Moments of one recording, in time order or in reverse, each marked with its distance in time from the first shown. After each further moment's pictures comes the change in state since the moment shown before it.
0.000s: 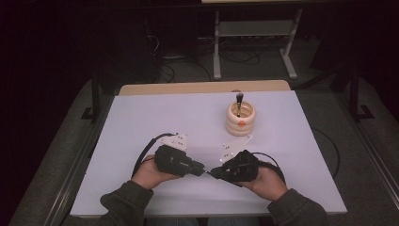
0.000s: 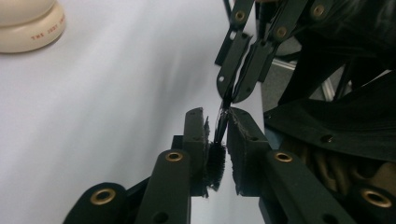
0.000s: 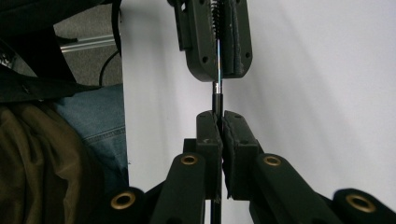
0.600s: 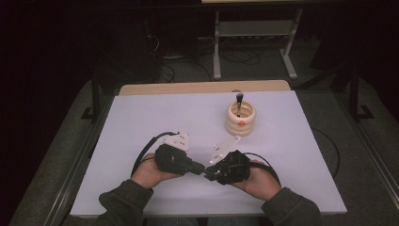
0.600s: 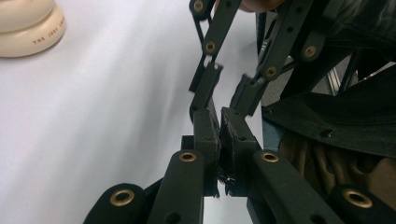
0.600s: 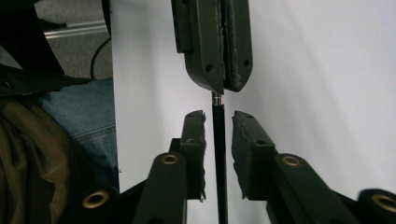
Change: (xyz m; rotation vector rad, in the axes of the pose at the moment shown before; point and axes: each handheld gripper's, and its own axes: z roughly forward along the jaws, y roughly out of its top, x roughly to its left) left arm -0.010 0.012 -0.002 0.039 0.032 0.013; right arm 0.003 0.013 0.017 0.052 -0.022 -0.020
